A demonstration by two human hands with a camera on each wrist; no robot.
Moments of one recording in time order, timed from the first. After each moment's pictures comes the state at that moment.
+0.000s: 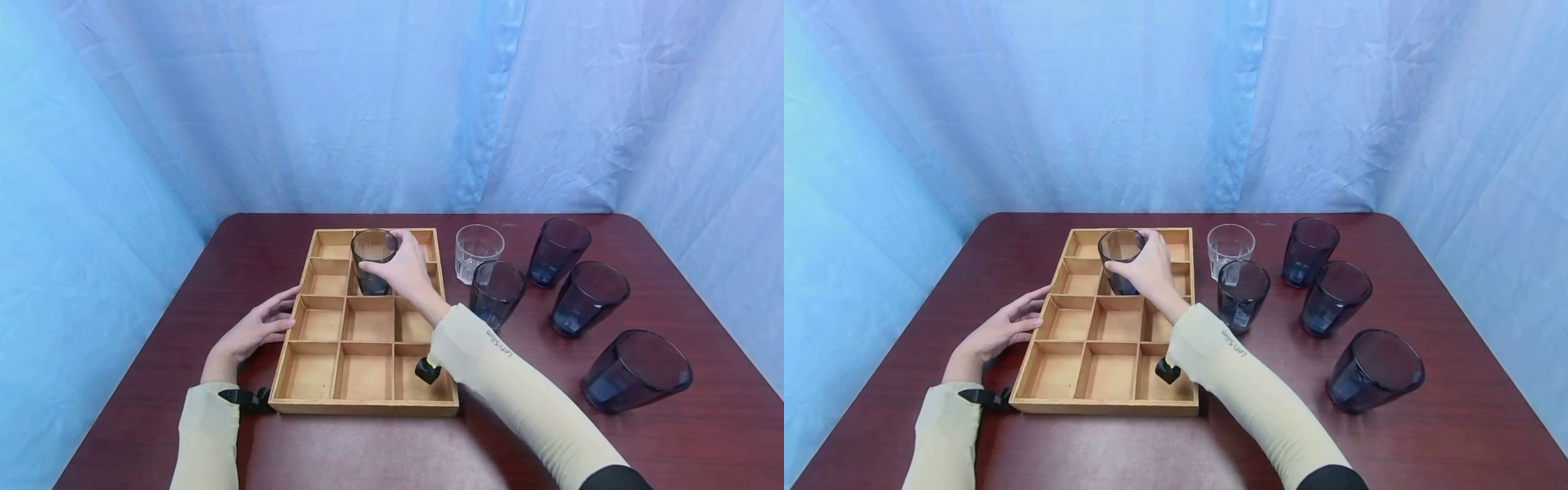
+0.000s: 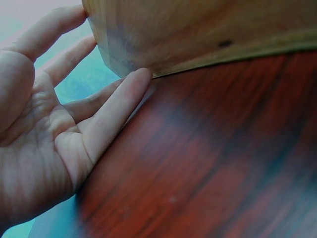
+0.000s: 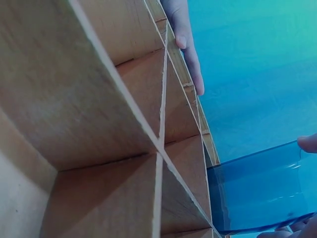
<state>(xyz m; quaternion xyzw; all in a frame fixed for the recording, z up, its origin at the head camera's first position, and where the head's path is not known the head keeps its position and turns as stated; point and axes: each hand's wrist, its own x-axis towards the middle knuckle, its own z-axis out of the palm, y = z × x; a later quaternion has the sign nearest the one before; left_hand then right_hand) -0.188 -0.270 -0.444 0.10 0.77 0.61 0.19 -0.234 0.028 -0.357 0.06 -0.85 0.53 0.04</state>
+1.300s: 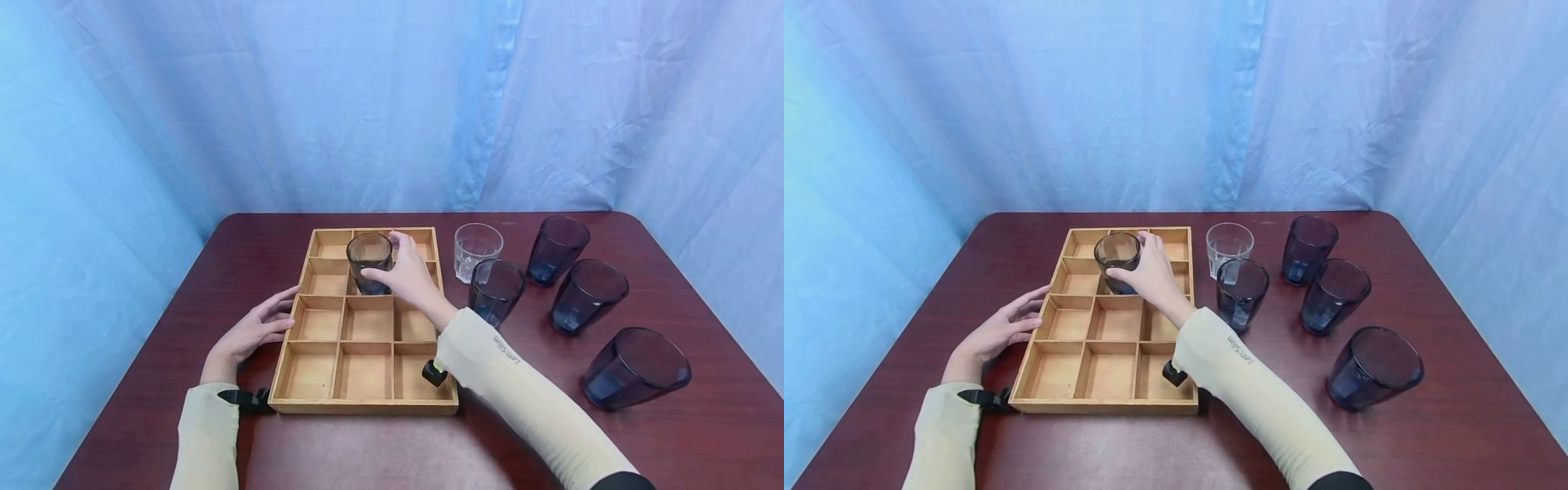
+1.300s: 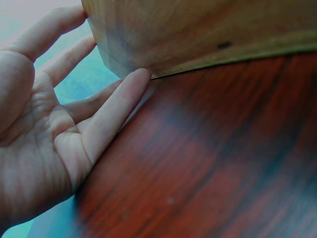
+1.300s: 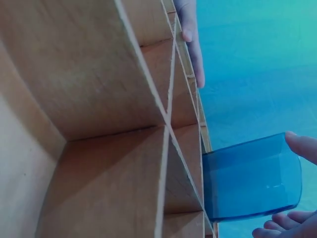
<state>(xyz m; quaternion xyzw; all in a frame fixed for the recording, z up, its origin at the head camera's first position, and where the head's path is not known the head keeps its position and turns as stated) -0.188 -0.270 -0.443 0.09 0.77 0.60 0.19 -0.227 0.037 -0.357 0.10 -0.87 0.48 0.00</state>
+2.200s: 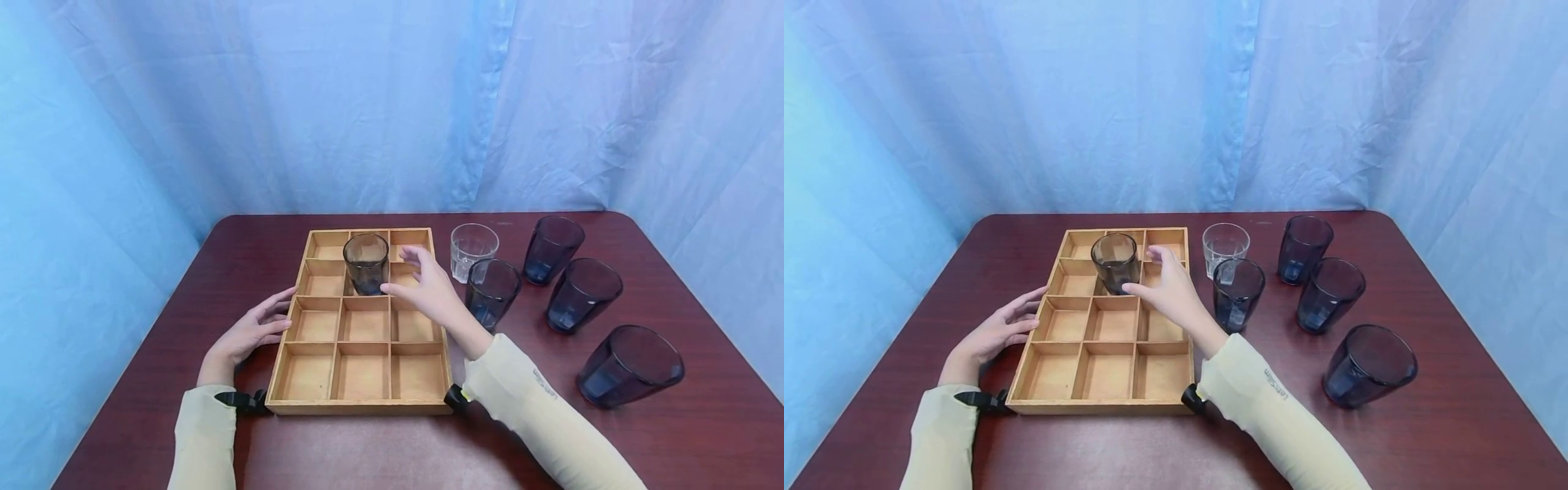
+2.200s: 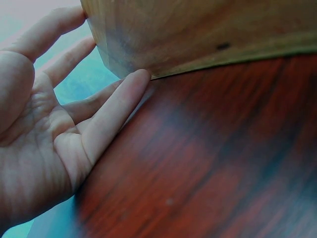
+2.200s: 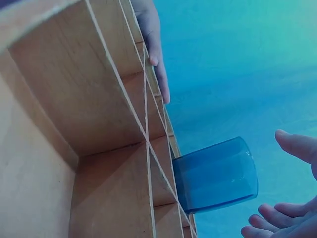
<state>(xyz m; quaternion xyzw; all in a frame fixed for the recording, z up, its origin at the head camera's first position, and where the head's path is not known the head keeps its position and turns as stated) -0.189 -0.270 -0.442 0.09 0.78 0.59 0.18 -0.192 0.073 -0.351 0.13 -0.83 0.54 -0.01</state>
